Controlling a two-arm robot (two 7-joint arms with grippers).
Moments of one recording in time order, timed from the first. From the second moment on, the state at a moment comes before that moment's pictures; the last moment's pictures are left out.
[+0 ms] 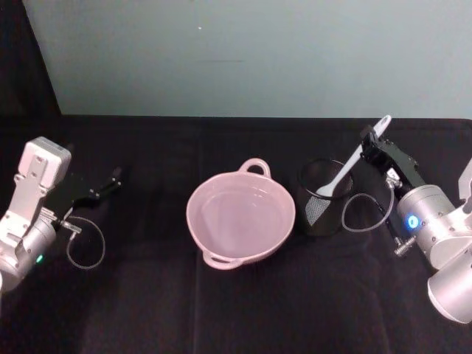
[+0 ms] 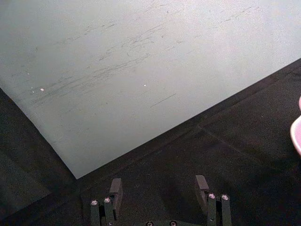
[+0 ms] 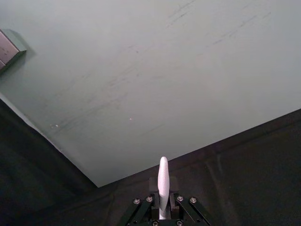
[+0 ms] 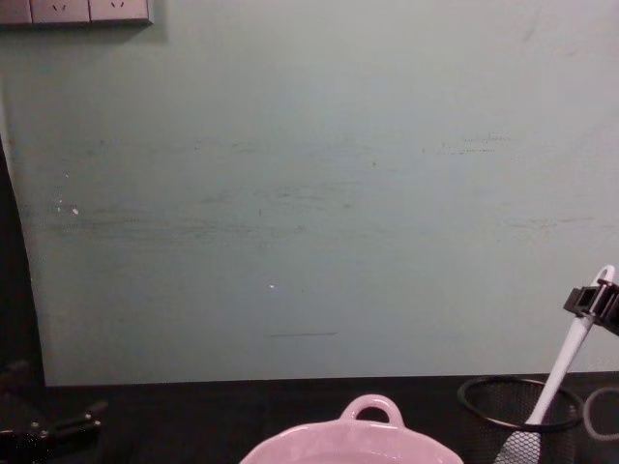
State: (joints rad) left arm -0.20 0.60 0.45 -1.41 -0.25 -0.12 0.03; right arm 0.11 0.17 -0.12 -1.61 0.69 0.16 -0.03
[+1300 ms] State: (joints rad) left arm -0.20 0.60 0.45 -1.41 -0.25 -0.12 0.03; right arm 0.11 0.16 -0.13 -1.59 0.66 0.16 -0.02
